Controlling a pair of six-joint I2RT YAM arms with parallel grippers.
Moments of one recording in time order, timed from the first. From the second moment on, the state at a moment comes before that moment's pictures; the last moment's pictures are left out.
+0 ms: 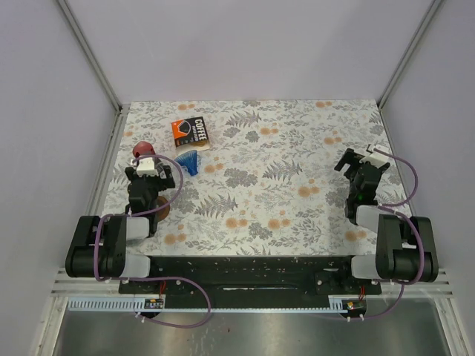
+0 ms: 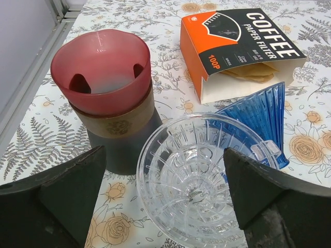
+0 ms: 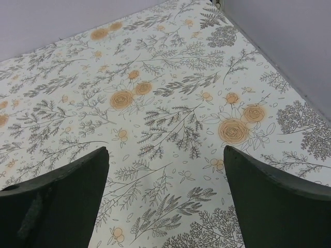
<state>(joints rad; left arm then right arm) 0.01 1.37 0.22 1.04 -0.05 0.00 -0.09 1.38 0.39 0.87 0.22 0.19</state>
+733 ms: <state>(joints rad) 0.07 1.18 0.55 0.49 0.06 0.04 0.07 1.20 0.79 0.27 -0.10 0.27</state>
